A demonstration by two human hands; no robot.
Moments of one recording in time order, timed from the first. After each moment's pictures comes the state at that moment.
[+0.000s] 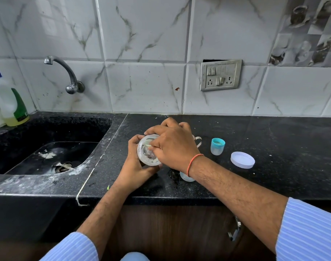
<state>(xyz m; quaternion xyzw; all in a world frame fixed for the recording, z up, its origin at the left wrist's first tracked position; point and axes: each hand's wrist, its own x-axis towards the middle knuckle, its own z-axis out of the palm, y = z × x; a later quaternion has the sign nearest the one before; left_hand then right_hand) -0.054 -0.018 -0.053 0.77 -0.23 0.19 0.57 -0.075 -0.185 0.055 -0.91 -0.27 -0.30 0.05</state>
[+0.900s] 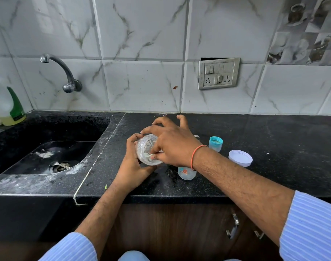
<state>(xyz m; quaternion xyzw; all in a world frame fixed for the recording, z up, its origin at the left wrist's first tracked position) -0.061 -0.020 -0.048 0.76 -0.22 0.21 0.57 -0.083 -0.196 0.077 -0.93 -0.32 -0.17 -0.04</state>
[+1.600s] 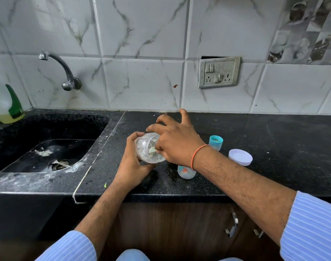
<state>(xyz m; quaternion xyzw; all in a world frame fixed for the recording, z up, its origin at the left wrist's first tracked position) -0.057 -0.020 -0.052 0.76 -0.20 0.23 0.57 -0.082 -0.201 0.073 -0.91 -0.30 -0.23 -0.15</state>
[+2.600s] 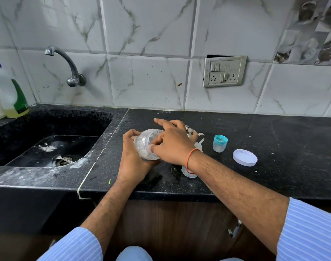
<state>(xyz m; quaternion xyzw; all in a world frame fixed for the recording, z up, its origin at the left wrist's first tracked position) -0.059 -0.021 -0.053 0.77 -0.13 0.26 0.57 -0.084 -0.170 0.059 -0.97 -0.13 -0.08 0.19</state>
